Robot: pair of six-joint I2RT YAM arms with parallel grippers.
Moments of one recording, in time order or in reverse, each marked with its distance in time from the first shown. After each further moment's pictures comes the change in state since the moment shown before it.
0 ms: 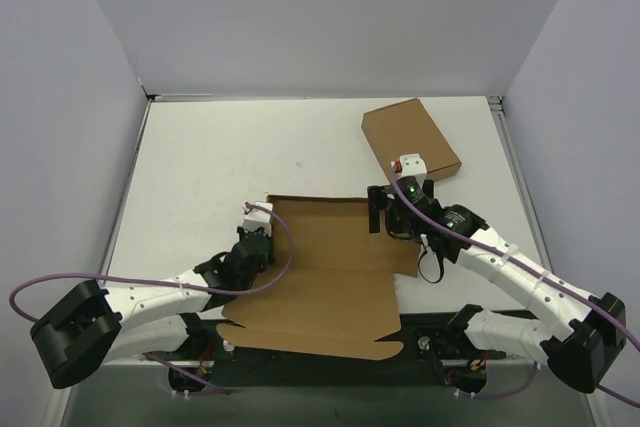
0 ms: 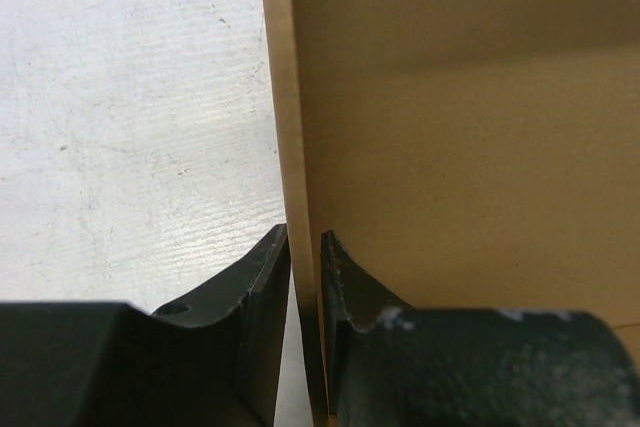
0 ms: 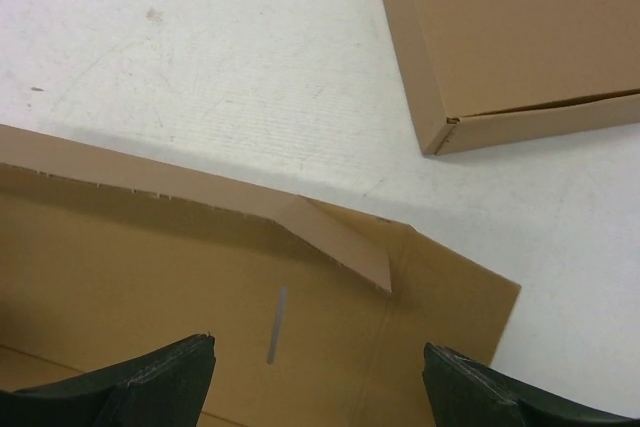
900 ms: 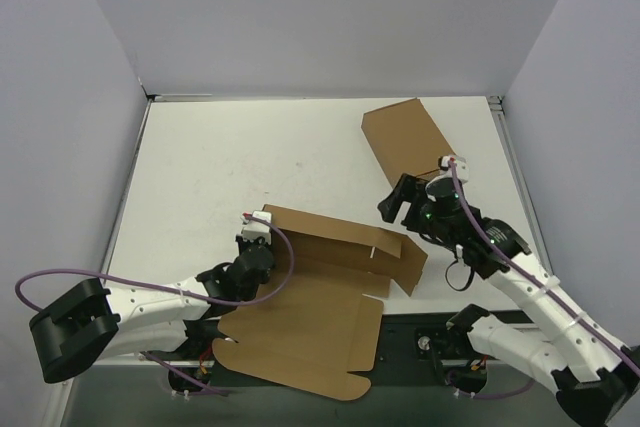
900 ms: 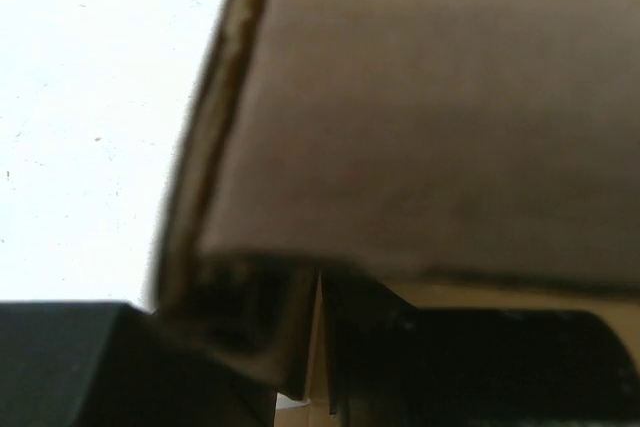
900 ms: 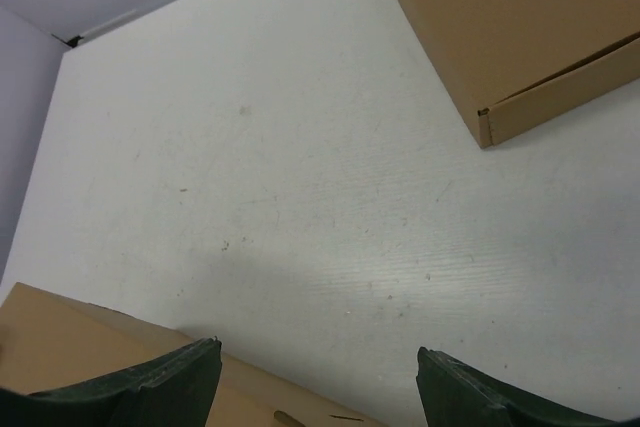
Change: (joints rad) left arm -0.117 -0.018 -0.068 0.100 -0.203 -0.009; right arm -0.133 -0.175 -0.019 0.021 -0.224 0.279
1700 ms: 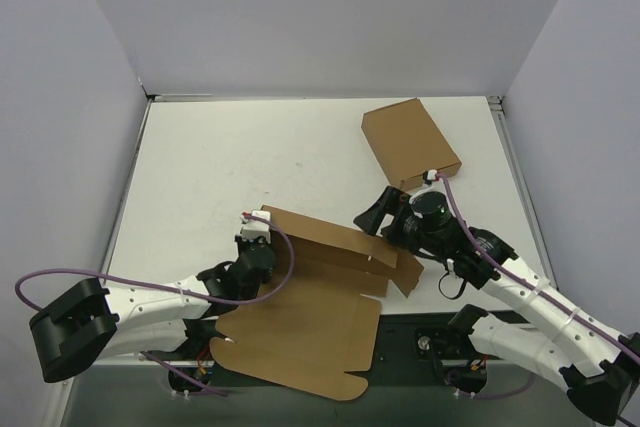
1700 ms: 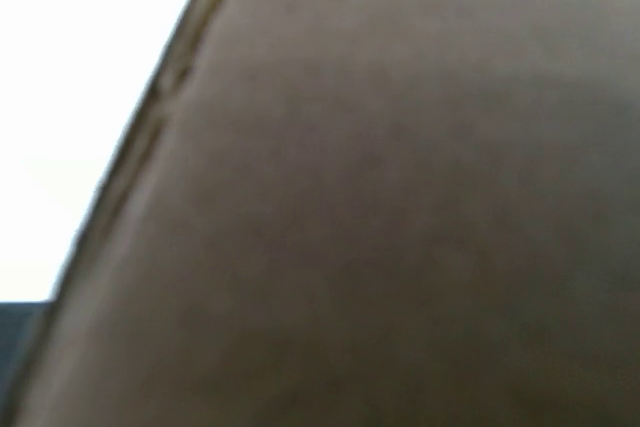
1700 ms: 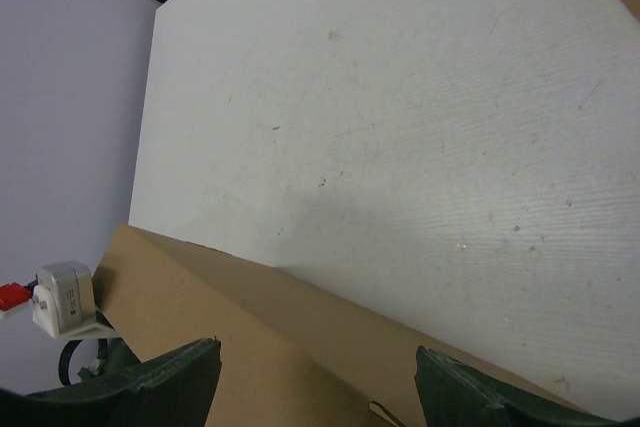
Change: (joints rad) left arm -0.010 0.000 0.026 -0.073 -0.036 -0.044; right arm 0.138 -0.063 -0.104 0.102 -0.087 0.238
